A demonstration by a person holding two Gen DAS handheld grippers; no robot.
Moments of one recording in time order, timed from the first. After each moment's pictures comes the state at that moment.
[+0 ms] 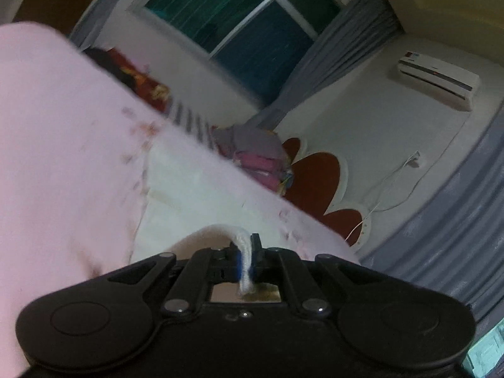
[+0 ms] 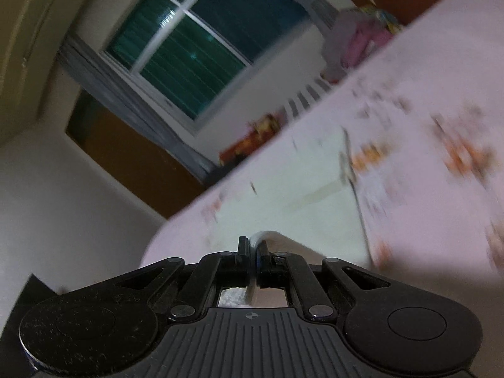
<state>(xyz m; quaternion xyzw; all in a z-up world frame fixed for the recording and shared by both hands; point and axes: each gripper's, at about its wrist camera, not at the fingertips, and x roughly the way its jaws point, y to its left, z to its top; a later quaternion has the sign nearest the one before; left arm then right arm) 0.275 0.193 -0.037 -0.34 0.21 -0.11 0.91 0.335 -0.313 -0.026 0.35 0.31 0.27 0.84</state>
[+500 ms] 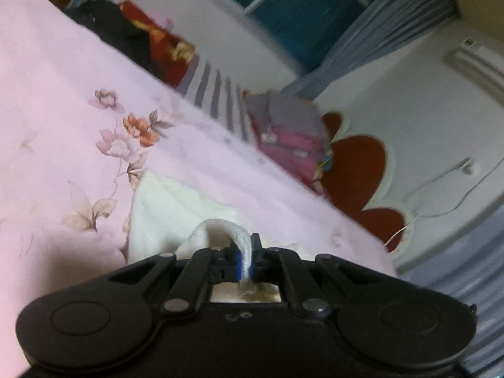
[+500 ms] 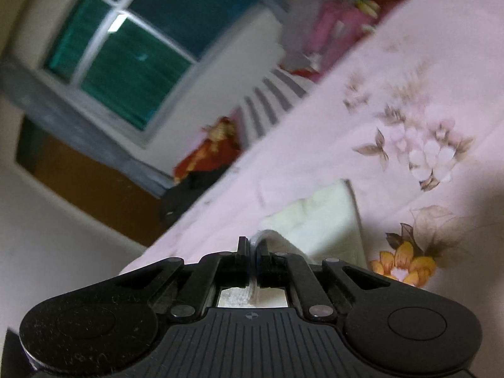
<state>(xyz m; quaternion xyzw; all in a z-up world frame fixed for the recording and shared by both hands) 0.543 0.233 -0.101 -0.36 0.33 -0.09 0.87 0.604 -0.271 -0.085 0.38 0.38 0.18 0.82</state>
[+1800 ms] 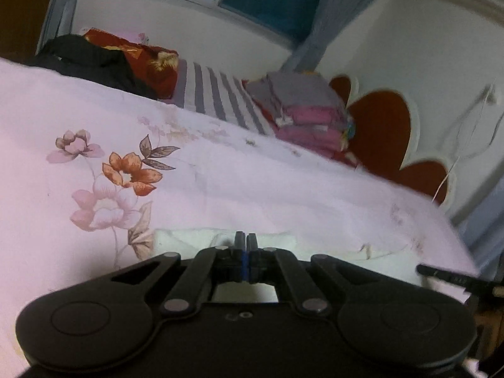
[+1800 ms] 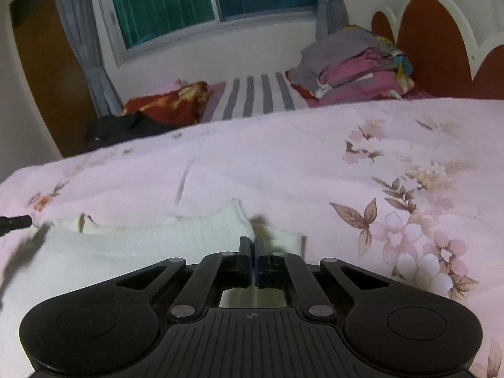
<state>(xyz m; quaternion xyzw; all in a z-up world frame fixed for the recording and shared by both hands) 0.597 0.232 -0.121 -0.19 0.35 -0.08 0.91 0.644 -0.213 -0.132 0.07 0.37 0.17 0.91</state>
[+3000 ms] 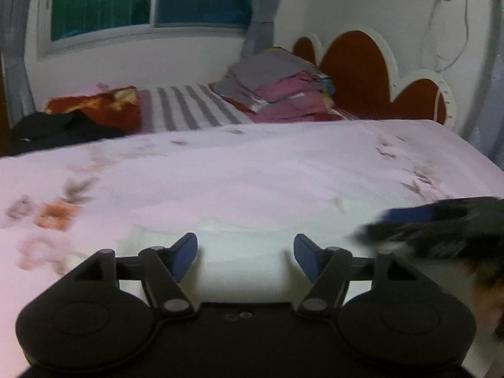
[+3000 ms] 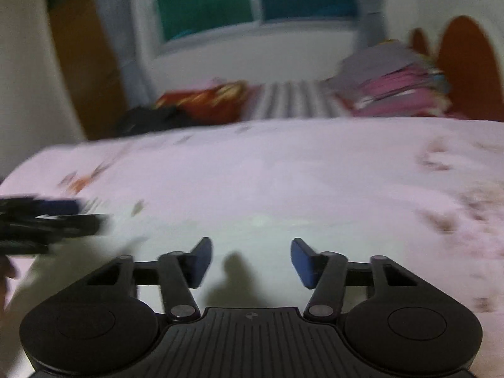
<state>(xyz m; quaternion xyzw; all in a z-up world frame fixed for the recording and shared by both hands) 0.592 0.095 -0.113 -0.02 0.34 -0.11 0.93 0.625 -0.124 -0.133 0.03 0.35 0.24 0.90</state>
